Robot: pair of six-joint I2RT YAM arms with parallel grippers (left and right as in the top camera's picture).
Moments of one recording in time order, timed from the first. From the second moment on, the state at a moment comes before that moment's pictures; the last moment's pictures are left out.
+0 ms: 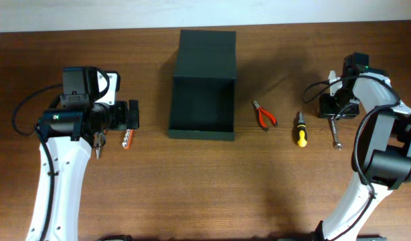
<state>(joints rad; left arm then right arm) 0.03 1.37 1.30 -0.97 0.06 0.06 -0.27 2.14 1.54 -0.90 0.02 -0.21</state>
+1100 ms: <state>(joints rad) 0.03 1.37 1.30 -0.96 0.06 0.06 -0.27 2.14 1.54 -0.90 0.05 -0.21</state>
